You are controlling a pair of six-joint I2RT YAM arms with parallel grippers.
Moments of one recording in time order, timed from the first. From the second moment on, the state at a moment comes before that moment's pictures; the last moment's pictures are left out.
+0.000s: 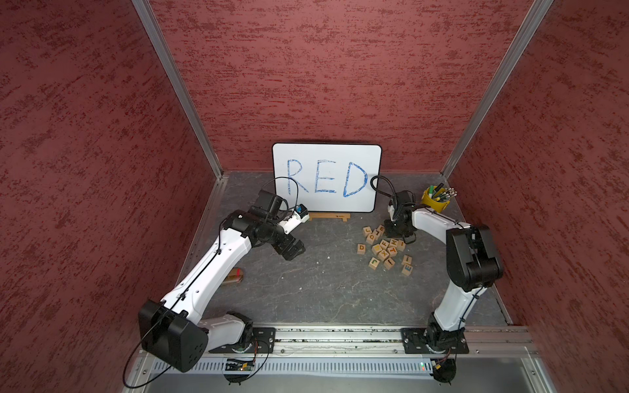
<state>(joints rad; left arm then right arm) -0.38 1.26 1.19 -1.04 0.31 0.41 0.17 1.83 1.17 -0.60 -0.01 0.16</state>
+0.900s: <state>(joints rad) -0.38 1.24 1.19 -1.04 0.31 0.41 0.17 1.77 1.17 -0.65 -0.03 0.18</state>
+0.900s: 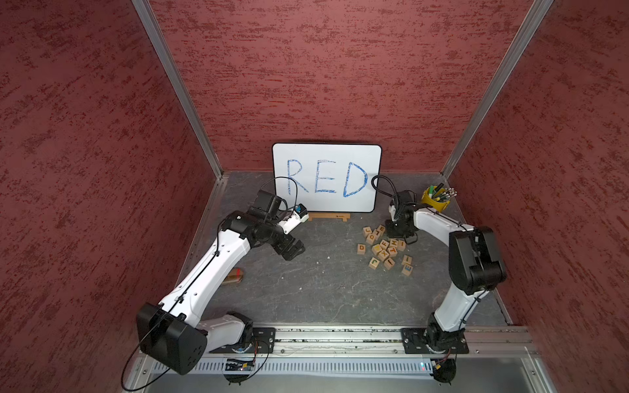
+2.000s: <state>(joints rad) -0.16 1.17 1.22 -0.98 0.37 0.33 0.69 1.92 1.49 -0.74 -0.14 0.32</state>
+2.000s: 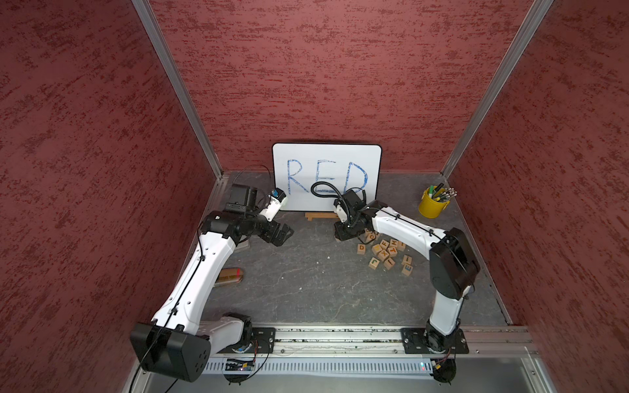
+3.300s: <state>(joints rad) -0.11 1.07 1.17 -1.12 0.54 0.45 0.78 2.16 1.71 -0.78 -0.12 0.36</state>
